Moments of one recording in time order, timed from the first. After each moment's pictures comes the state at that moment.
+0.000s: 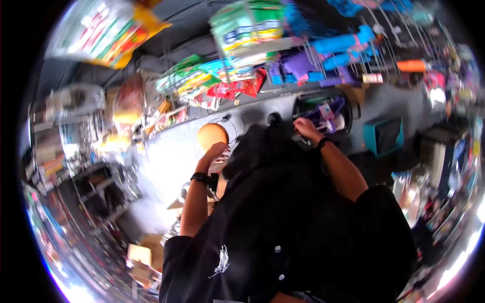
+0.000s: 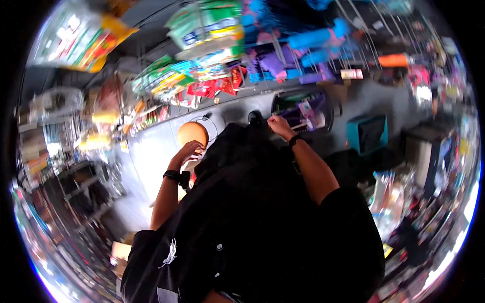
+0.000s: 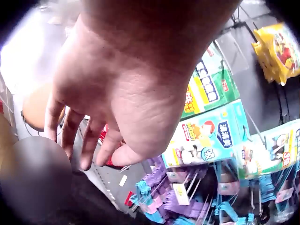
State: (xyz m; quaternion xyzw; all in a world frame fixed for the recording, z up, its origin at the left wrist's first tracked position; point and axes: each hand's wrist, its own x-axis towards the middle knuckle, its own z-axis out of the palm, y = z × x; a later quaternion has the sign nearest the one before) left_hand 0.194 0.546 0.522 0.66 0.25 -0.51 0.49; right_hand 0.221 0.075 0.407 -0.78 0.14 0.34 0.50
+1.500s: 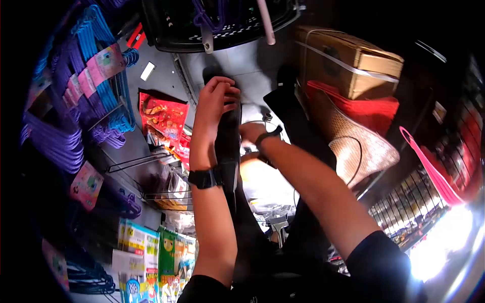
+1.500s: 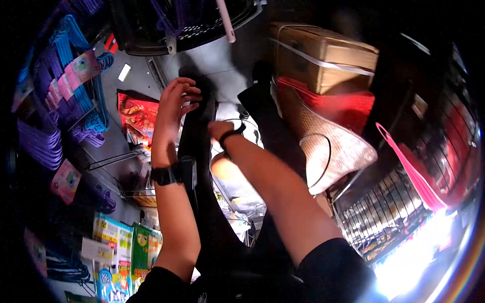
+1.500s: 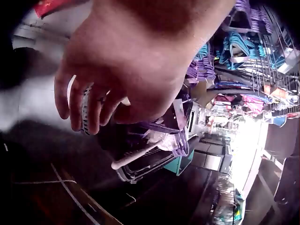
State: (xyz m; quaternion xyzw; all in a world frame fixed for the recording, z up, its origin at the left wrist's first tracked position) left_hand 0.299 0.206 0.083 0.66 -0.09 -0.72 0.20; right_hand 0.166 0.352 -0.024 -0.59 0.42 0.32 0.61
